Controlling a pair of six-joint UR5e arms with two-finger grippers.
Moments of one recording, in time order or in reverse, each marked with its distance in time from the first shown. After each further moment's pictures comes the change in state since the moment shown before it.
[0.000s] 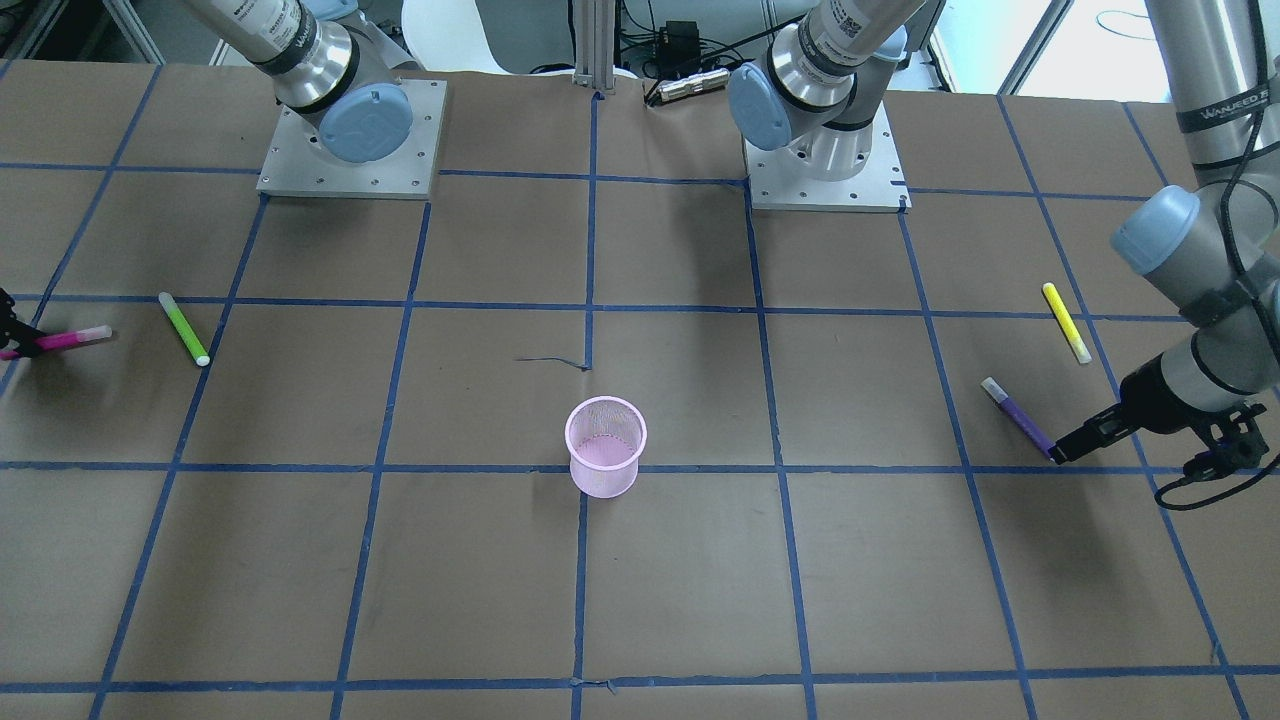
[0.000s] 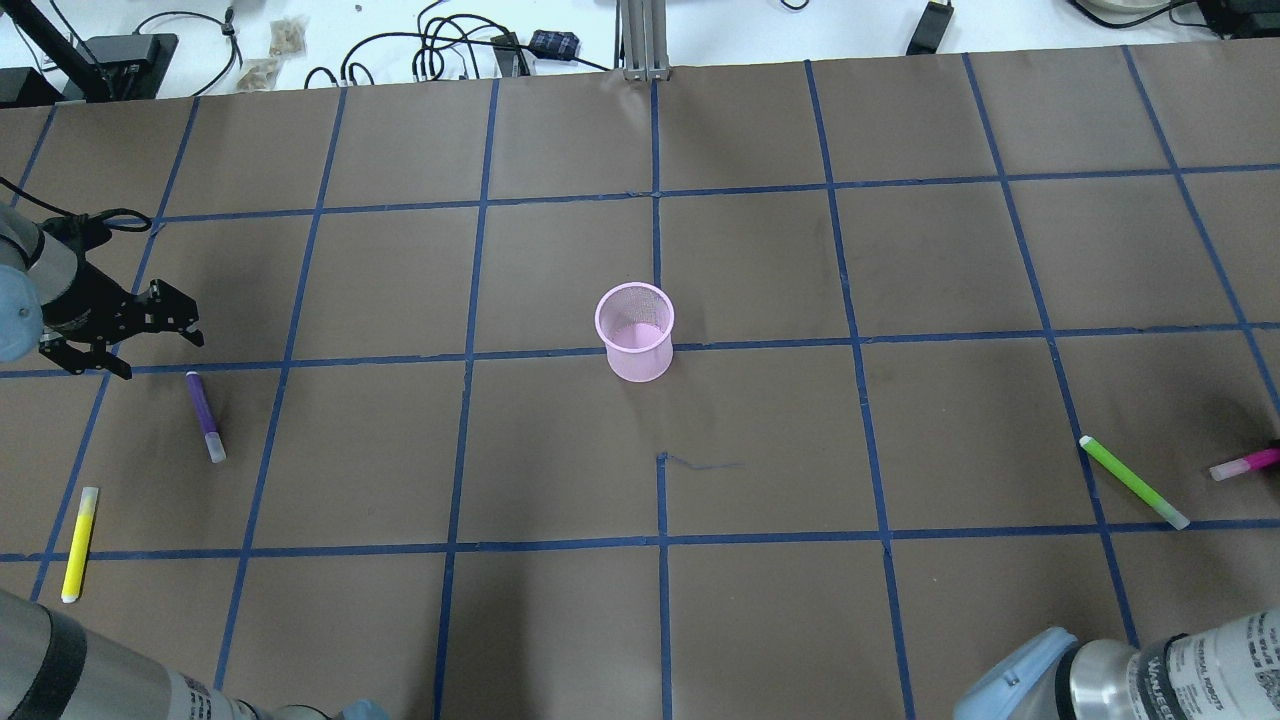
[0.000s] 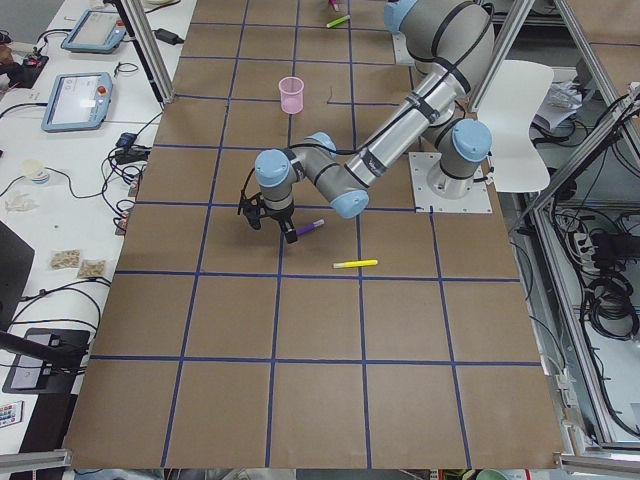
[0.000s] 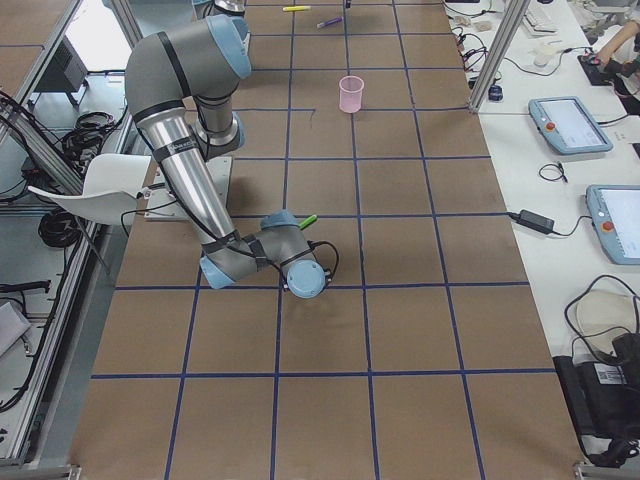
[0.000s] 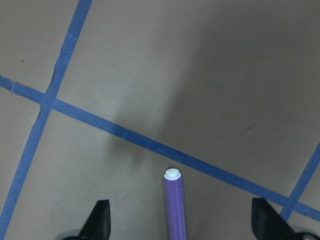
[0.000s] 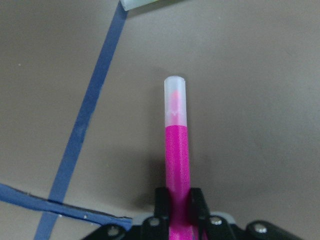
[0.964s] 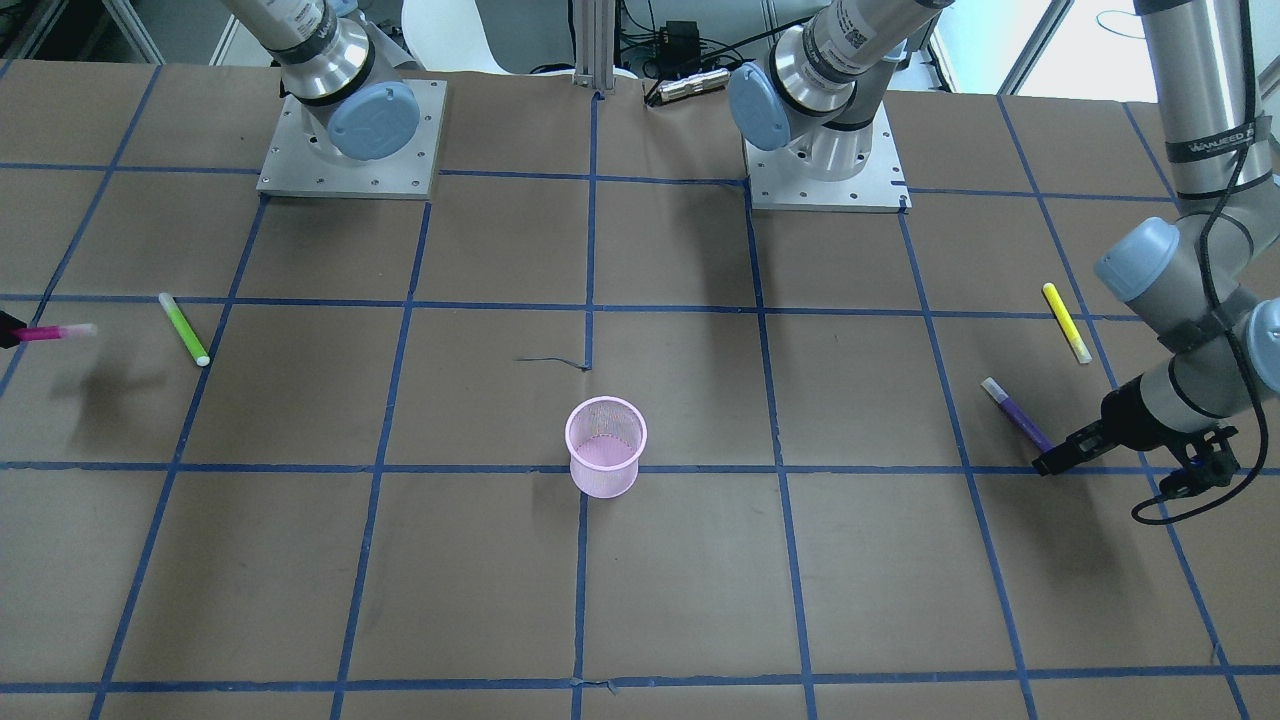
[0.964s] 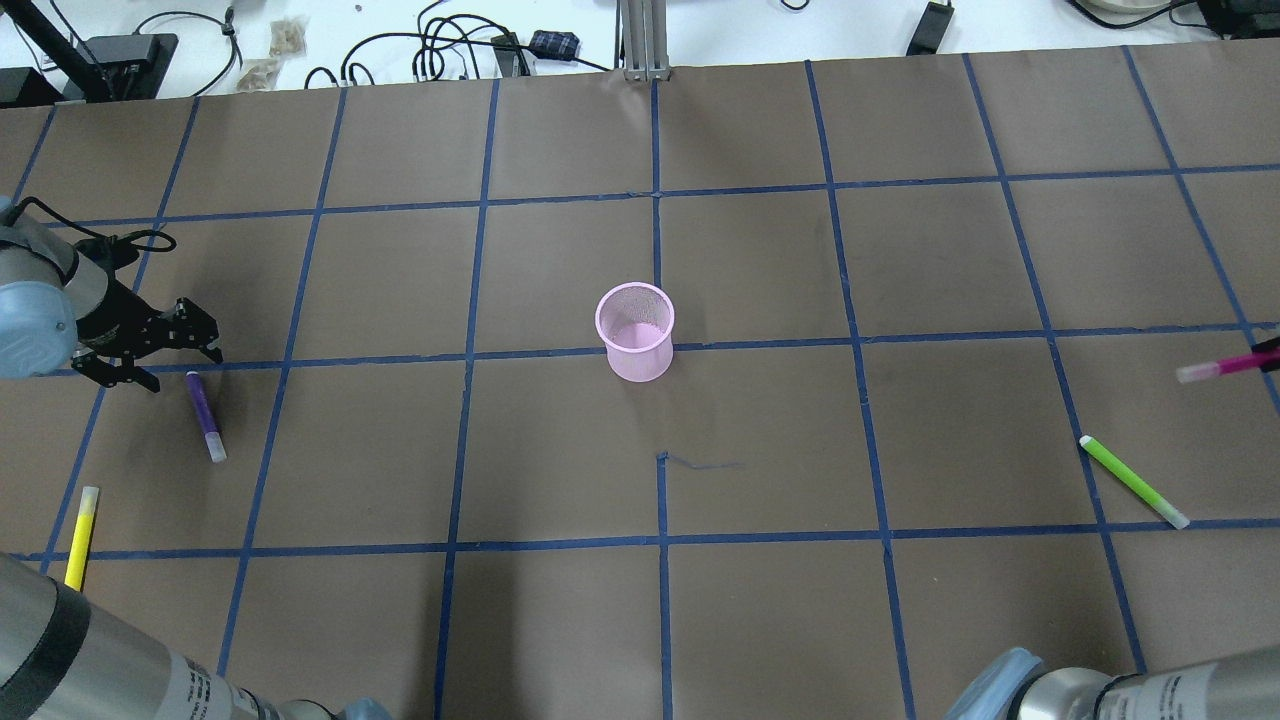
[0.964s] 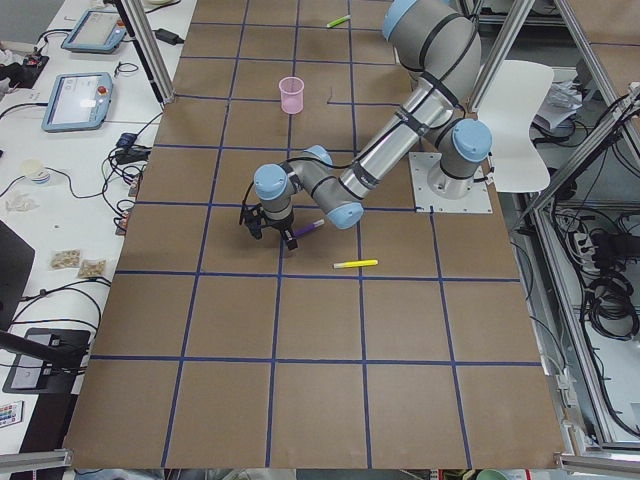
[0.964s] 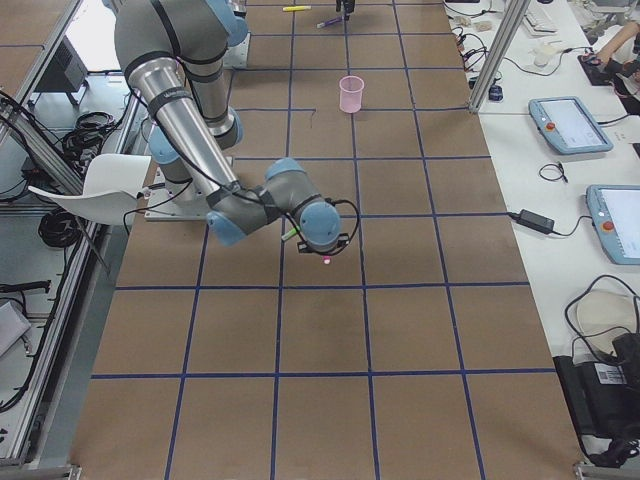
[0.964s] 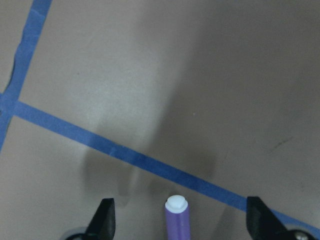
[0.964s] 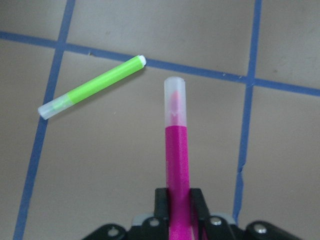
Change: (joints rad) left arm -0.002 -0.063 -0.006 0.039 0.006 -0.005; right arm 0.243 -0.284 0.002 0.081 0.059 0.356
